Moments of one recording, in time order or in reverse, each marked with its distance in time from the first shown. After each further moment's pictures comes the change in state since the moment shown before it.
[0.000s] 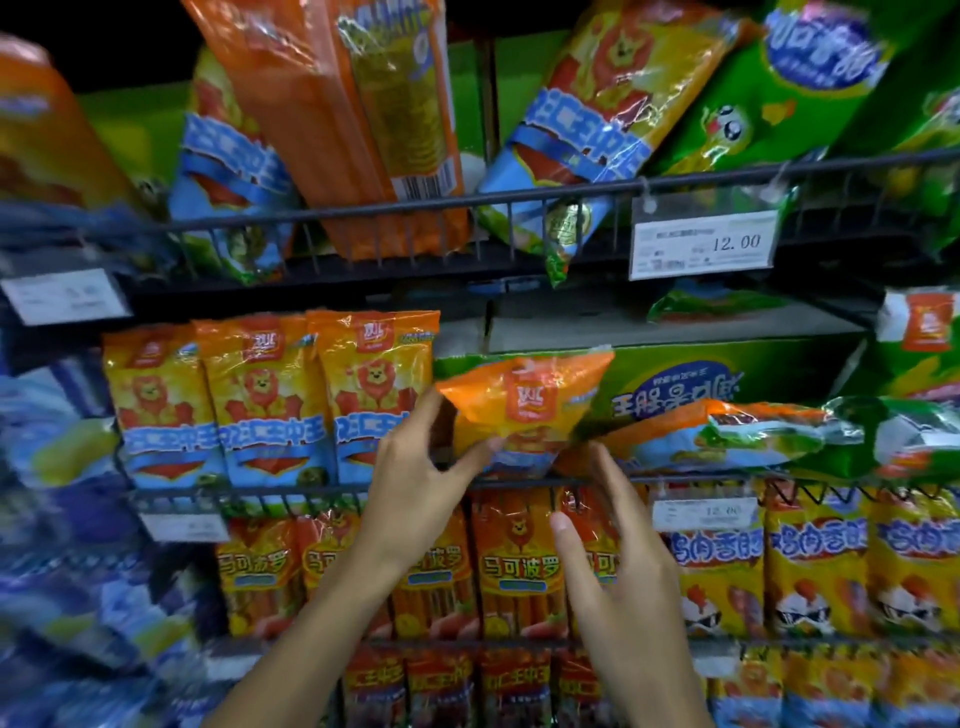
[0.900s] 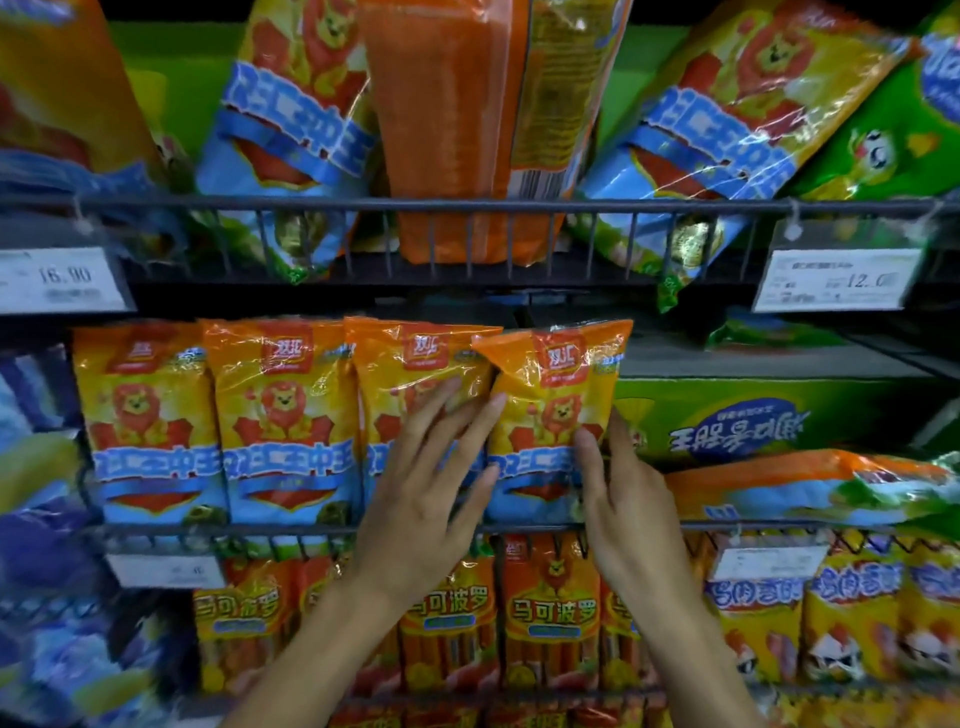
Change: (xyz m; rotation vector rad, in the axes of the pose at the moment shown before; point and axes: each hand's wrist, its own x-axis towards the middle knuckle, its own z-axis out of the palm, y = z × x) left_hand 0.019 -0.078 -0.027 0.416 0.016 0.433; right_hand 0.092 -0.005 0.058 -0.352 0.033 -0.092
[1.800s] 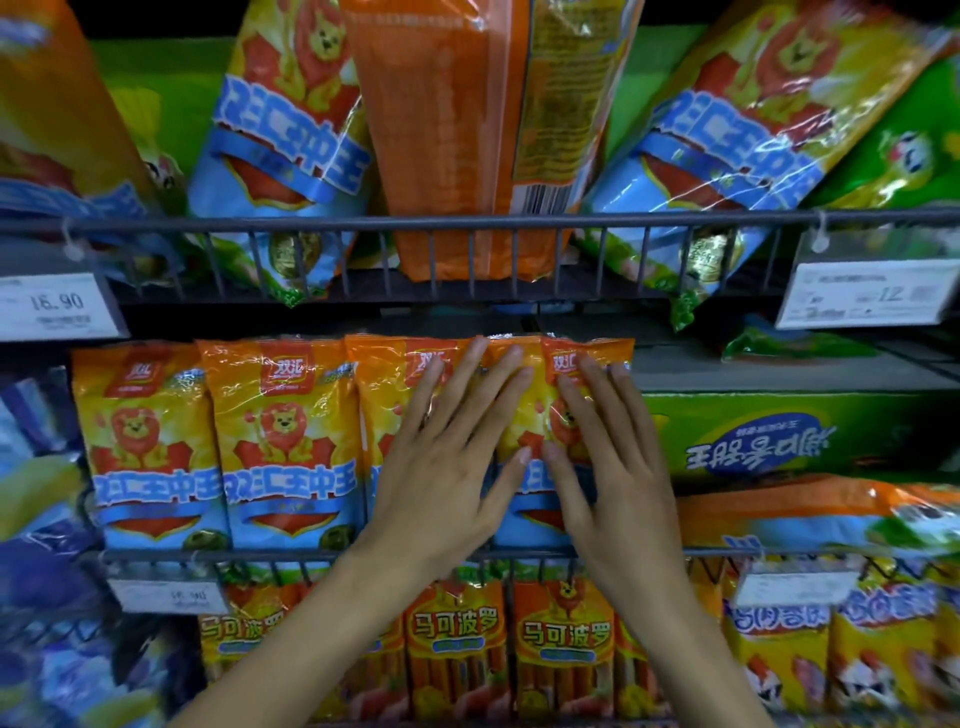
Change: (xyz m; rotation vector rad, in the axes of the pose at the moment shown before) left_hand 0.048 0.001 -0.010 0.360 -0.191 0.048; right_hand 0.023 -0.010 0.007 -0.117 0.203 -0.425
